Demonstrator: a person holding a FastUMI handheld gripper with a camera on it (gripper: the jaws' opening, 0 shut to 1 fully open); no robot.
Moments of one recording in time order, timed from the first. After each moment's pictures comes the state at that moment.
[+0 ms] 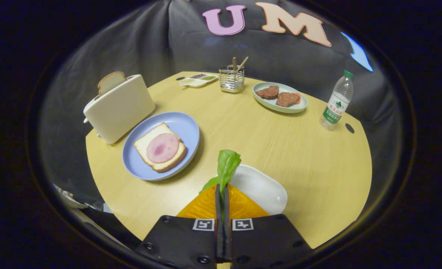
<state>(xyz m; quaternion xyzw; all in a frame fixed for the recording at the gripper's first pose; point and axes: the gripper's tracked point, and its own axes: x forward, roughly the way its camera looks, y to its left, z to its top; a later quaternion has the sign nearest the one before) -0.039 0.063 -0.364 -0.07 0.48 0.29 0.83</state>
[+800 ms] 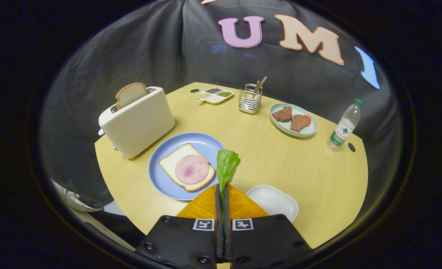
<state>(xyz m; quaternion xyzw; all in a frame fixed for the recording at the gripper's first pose) -0.039 0.131 -0.308 -0.07 0.45 0.31 0.84</state>
